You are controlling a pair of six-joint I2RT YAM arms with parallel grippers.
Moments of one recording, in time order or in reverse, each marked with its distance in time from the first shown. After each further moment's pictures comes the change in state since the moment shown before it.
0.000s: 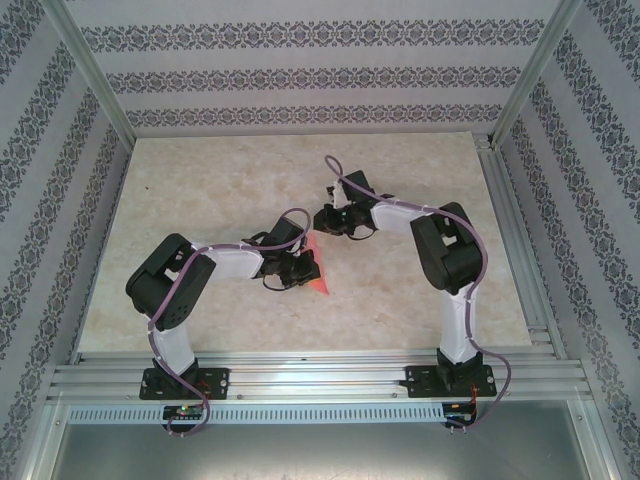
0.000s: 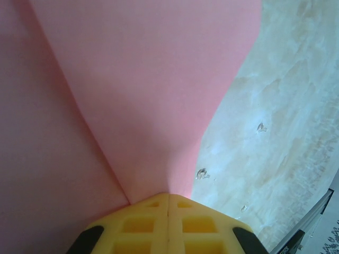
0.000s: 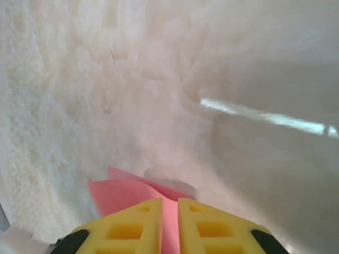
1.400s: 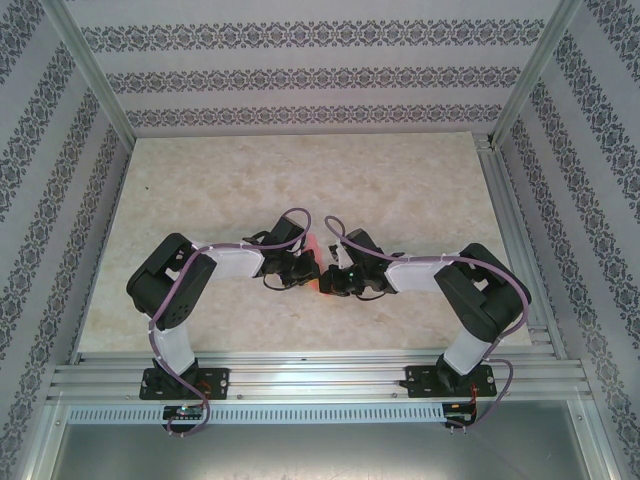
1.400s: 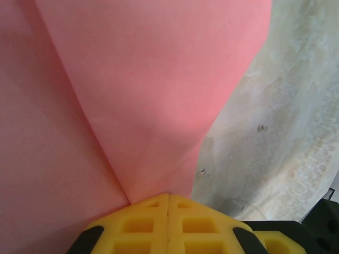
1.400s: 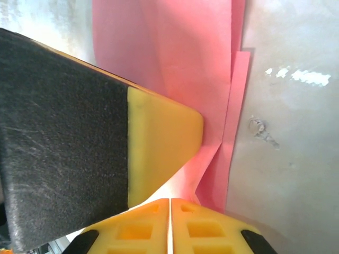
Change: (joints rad) left arm 0.000 0.006 0.013 -0.019 0.003 0.001; right arm 0.229 -0.356 -0.608 0.219 0.037 0.153
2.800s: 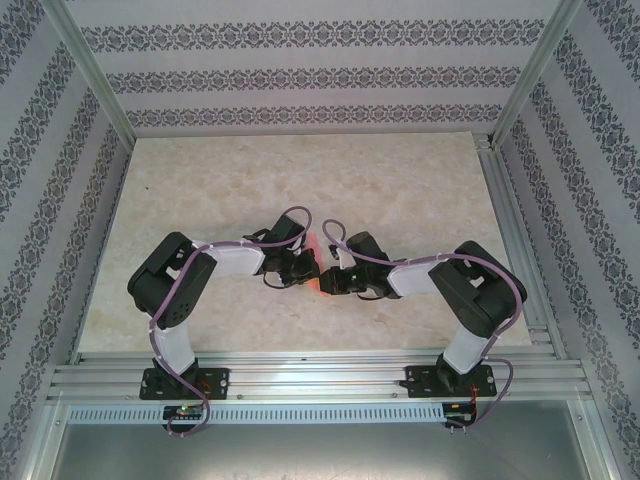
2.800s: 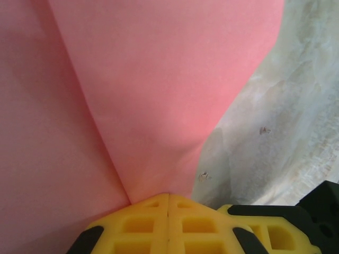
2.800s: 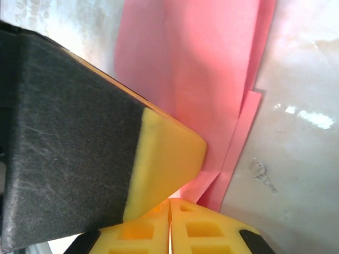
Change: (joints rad) left arm 0.006 0.008 0.023 -0.036 0.000 0.023; right arm -0.020 0.027 -0.075 0.225 -0.012 -0.127
